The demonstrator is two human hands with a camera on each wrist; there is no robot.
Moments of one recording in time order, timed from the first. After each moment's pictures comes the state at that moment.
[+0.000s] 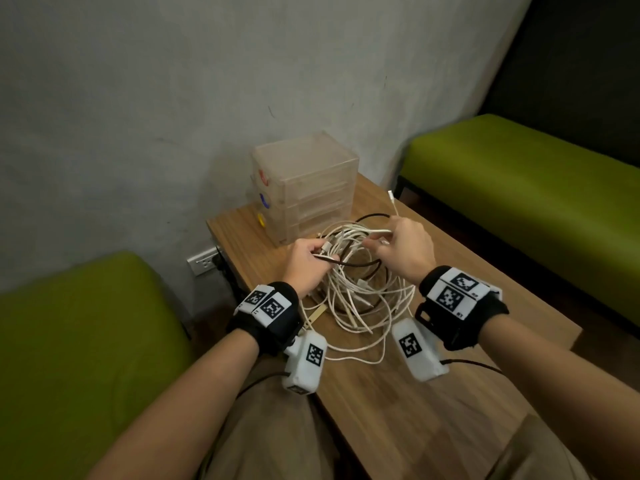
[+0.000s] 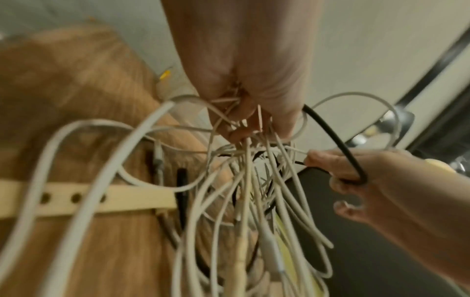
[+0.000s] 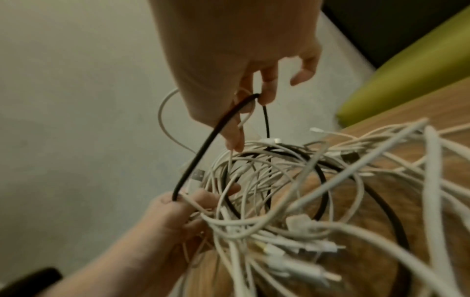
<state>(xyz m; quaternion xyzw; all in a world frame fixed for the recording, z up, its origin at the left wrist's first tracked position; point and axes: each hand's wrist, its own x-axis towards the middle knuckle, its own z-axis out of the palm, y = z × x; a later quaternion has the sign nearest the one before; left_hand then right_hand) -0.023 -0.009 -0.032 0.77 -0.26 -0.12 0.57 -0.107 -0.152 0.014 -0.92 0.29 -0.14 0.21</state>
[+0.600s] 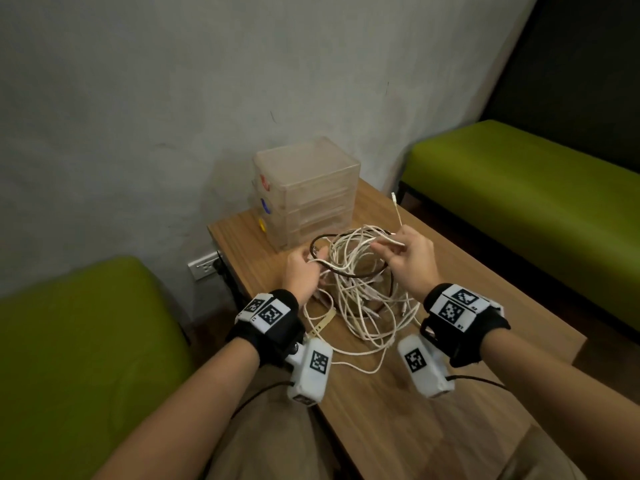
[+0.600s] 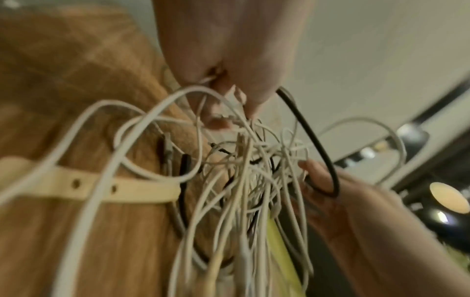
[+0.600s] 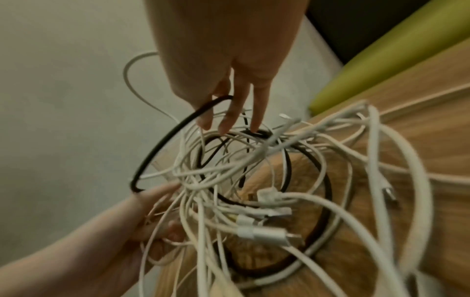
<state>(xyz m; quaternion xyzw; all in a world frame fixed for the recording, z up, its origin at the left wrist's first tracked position) -0.022 -0.010 -0.033 0.78 -0.10 -0.18 0.59 -0.115 -0.156 -0.003 -0.88 0.23 -0.26 0.33</state>
